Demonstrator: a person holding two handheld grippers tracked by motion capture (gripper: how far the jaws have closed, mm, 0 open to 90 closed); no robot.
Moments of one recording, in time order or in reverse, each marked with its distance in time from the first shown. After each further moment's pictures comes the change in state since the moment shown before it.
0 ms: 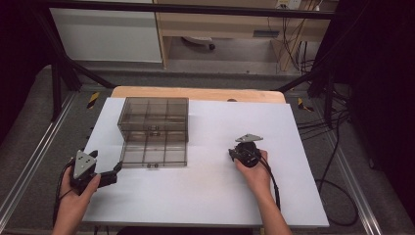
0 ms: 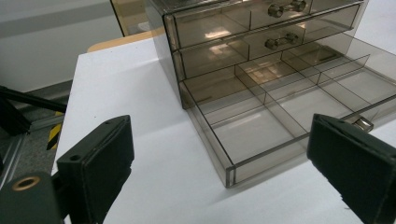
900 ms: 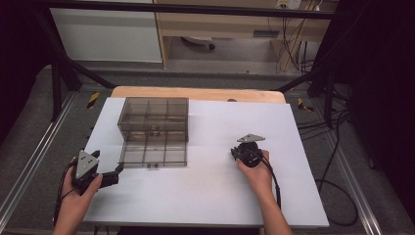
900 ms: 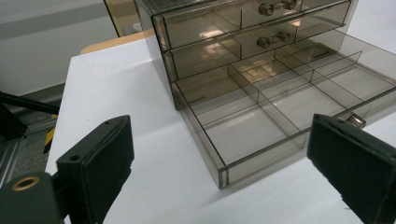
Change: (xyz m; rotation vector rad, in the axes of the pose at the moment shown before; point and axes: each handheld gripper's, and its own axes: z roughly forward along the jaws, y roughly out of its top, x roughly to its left) left arm -0.003 0.001 0.002 0.006 -0.015 0.015; right arm -0.005 -0.001 -0.004 -0.004 0.020 0.006
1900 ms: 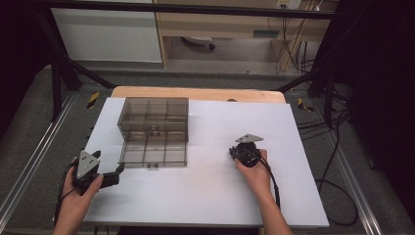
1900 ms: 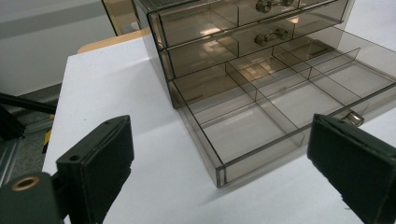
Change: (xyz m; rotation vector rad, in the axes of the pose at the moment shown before) left arm -0.001 0.000 0.001 0.006 -0.006 0.007; right arm 0.003 0.000 0.004 -0.013 0.006 -0.012
